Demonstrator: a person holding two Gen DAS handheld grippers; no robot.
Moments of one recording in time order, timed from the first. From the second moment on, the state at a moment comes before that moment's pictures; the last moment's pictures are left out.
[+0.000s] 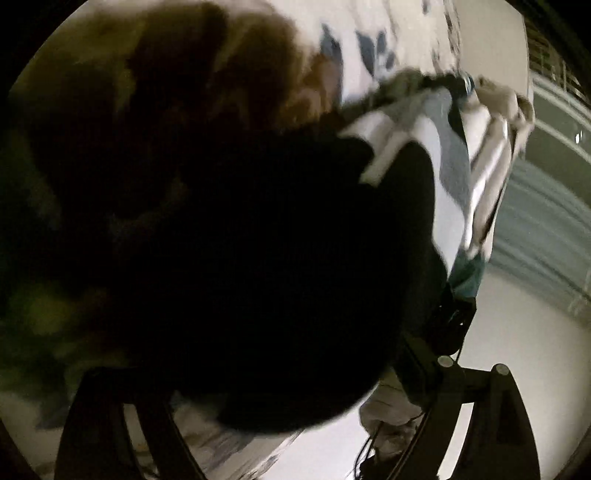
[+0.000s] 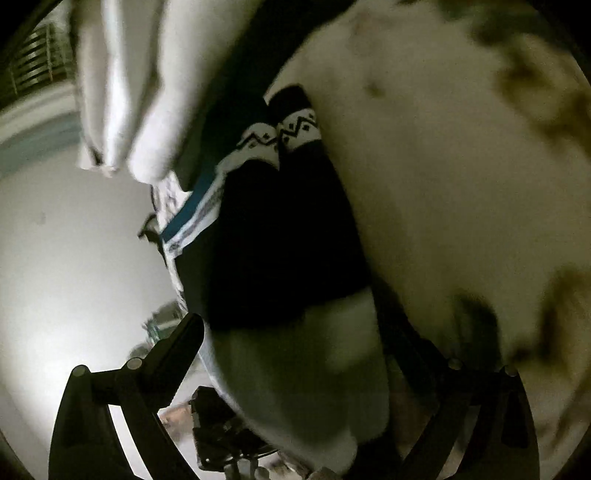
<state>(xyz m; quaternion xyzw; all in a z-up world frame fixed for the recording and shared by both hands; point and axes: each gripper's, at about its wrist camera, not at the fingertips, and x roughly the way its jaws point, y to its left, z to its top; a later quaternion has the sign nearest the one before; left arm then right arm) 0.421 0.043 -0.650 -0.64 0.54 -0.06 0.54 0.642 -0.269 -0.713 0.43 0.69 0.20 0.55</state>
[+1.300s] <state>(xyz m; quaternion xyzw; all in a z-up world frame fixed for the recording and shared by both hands) 0.349 0.144 -0.608 -0.20 0.68 0.06 0.70 0.402 -0.309 -0.575 0.30 0.68 0.02 0.67</state>
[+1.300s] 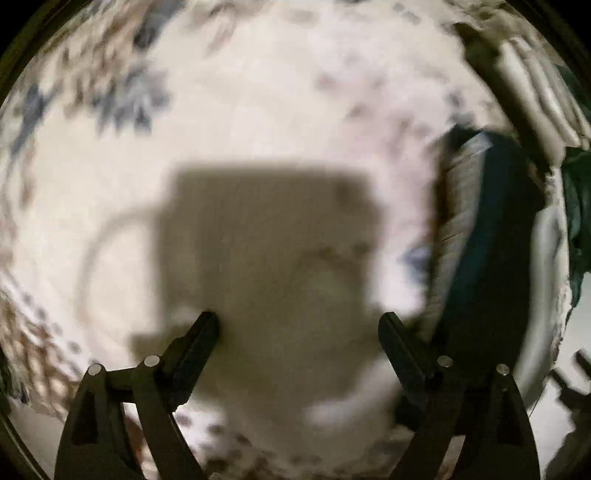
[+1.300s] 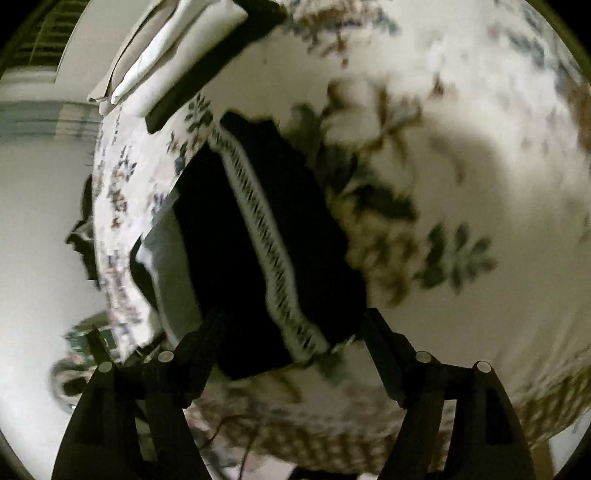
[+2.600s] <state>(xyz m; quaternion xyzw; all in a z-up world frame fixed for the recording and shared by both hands) 0.366 0.101 -0.564 -0.22 0.60 0.08 0.76 0.643 0.022 -0.589 -0.11 0.72 0.34 0.60</state>
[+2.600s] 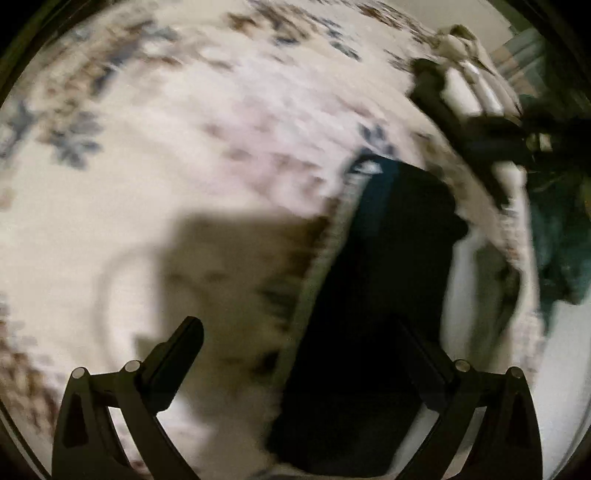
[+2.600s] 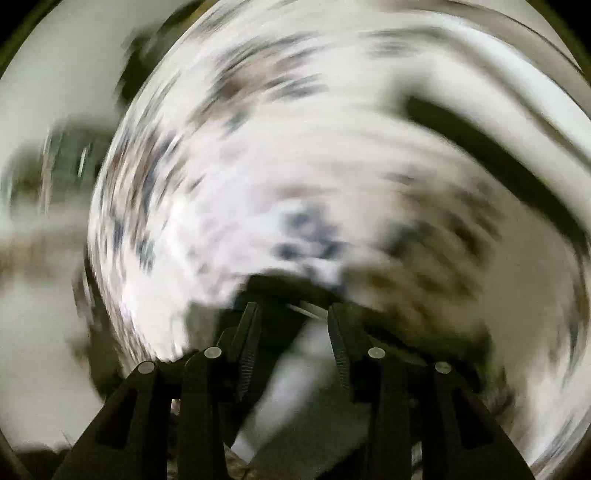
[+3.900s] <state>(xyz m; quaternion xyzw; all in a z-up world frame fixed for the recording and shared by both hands) 0.387 0.093 -0.575 -0.20 0.62 0.09 0.76 0.616 0.071 -0.629 -0.17 0.73 0.34 0.56</state>
